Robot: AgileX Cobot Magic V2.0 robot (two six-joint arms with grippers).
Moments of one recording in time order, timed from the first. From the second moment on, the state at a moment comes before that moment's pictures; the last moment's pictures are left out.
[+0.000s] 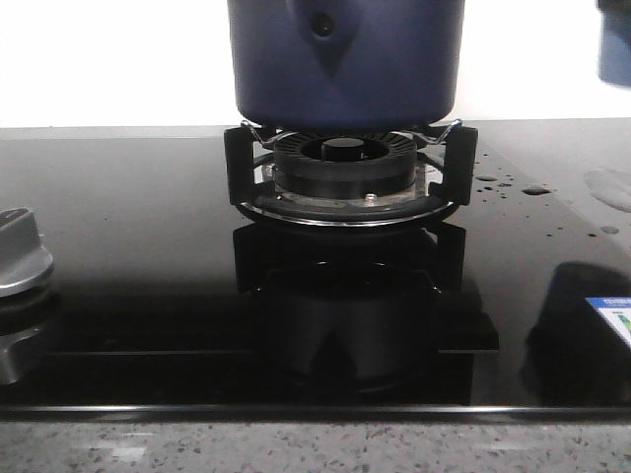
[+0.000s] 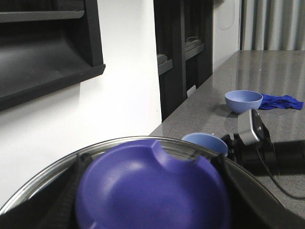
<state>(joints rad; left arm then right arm) -0.16 1.25 -1.33 -1.50 0.95 1.48 0.08 1.10 -0.64 0.09 -0.25 -0.22</state>
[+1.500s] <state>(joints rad) -0.16 1.04 -1.19 -1.46 0.91 1.48 0.36 1.42 -1.15 -1.10 -0.07 -0.22</state>
